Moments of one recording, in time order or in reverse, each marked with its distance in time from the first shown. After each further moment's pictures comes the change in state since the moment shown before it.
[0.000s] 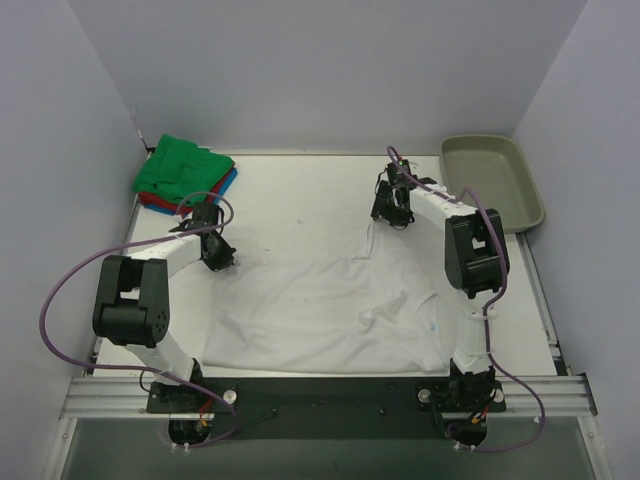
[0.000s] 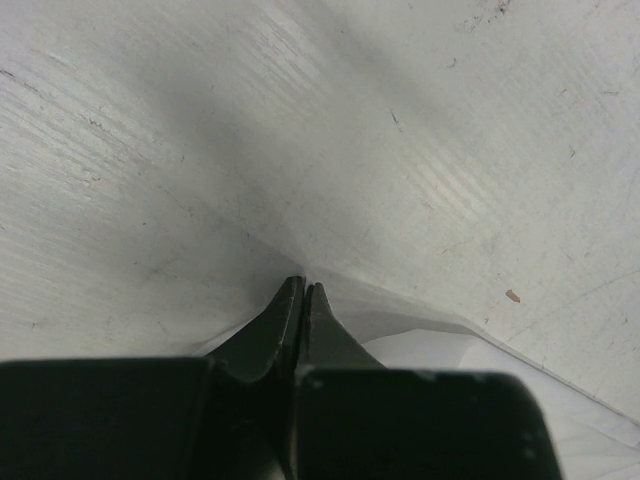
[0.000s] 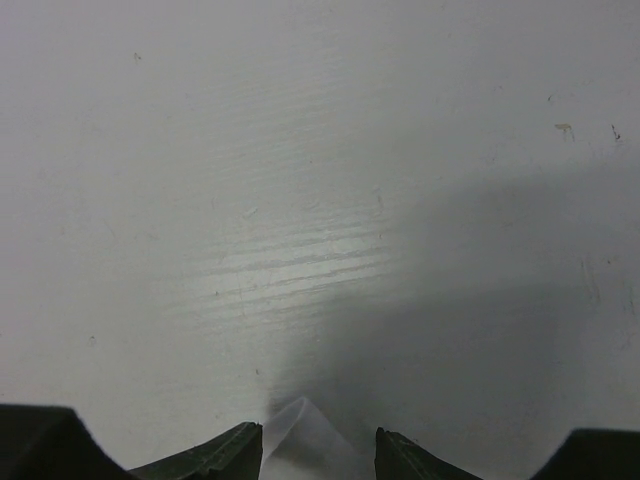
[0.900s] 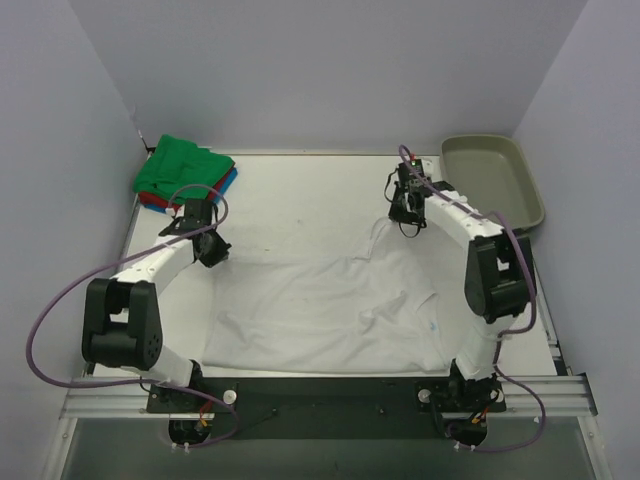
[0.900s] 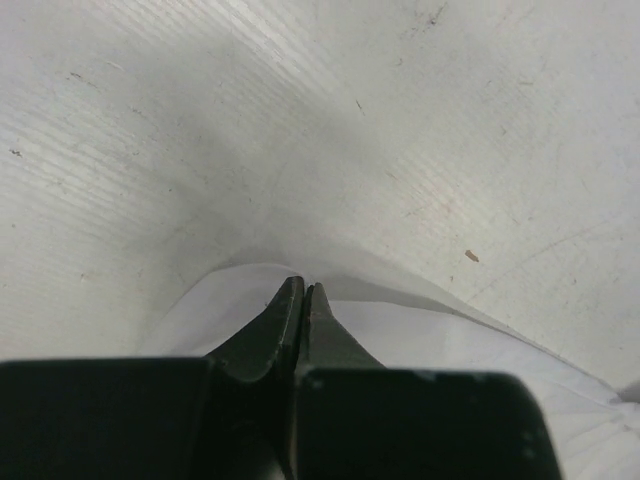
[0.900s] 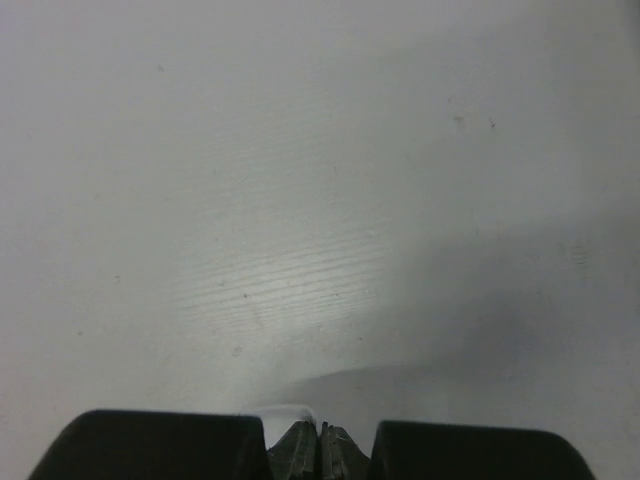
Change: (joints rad) left arm 0.000 -0.117 0.000 -0.056 -0.021 0.024; right arm 0.006 -0.179 -0.137 -0.016 0.057 -0.019
